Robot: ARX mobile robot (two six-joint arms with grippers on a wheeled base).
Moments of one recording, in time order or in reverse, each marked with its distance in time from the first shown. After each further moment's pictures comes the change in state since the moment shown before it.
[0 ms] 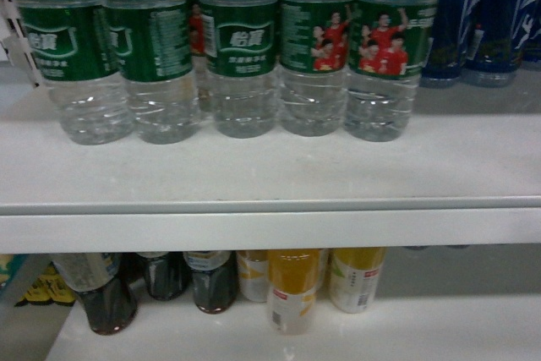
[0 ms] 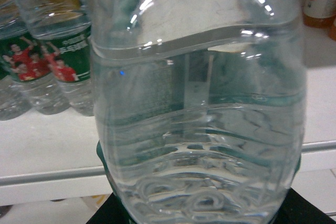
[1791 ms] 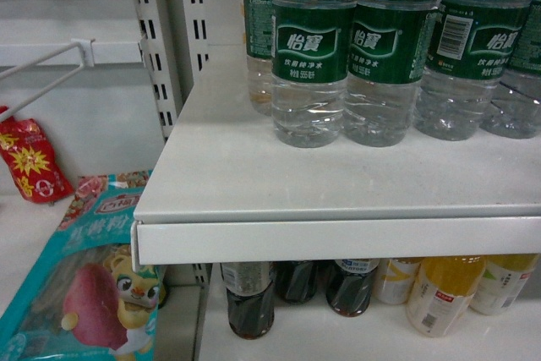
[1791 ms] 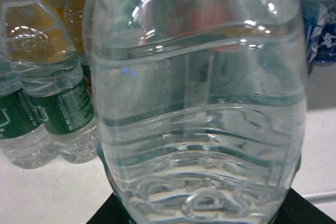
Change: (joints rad) left arm -0.001 0.000 0.000 0.000 0.000 0.000; right arm 0.026 0.067 0.015 0.169 0.066 -0.034
